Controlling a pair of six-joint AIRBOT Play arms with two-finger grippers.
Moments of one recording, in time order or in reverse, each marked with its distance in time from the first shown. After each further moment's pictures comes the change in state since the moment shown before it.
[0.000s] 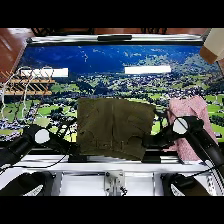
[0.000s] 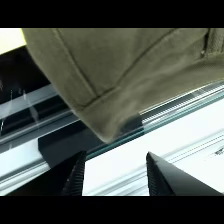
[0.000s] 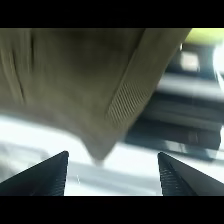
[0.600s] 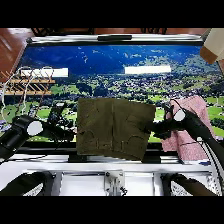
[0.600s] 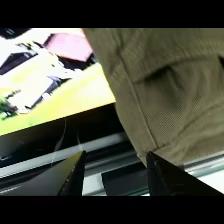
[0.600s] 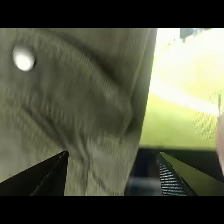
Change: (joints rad) left arm 0.086 -0.009 0.132 0.203 0.039 -0.071; right arm -0.229 -0.310 -0.005 0.127 -0.293 -0.131
